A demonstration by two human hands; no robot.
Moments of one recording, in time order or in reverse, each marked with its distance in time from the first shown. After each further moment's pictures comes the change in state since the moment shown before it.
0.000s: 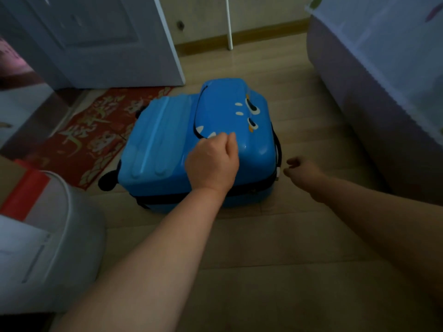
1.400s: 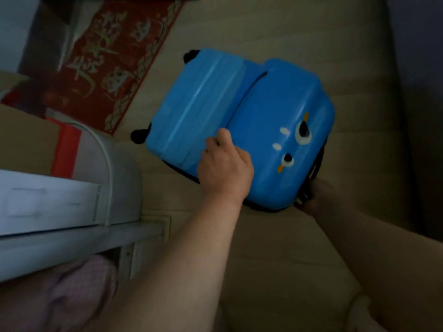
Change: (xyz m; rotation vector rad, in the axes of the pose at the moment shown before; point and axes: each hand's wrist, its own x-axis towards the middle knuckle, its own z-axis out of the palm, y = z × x) left_hand -0.011 -0.002 -0.044 0.259 -0.476 -0.381; right_hand -0.076 -0.004 0.030 0.829 -0.076 0.783
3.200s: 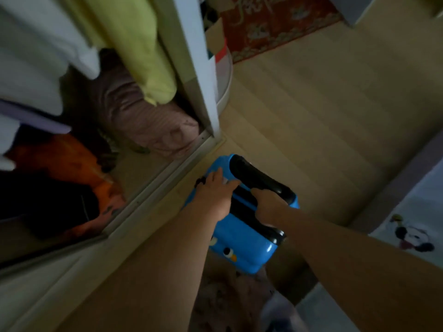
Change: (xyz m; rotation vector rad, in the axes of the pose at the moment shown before) left_hand -0.257 -0.076 -0.290 -0.124 -0.824 -0.343; right_hand -0.393 0.075 0.011 -2.366 -0.693 -0.565
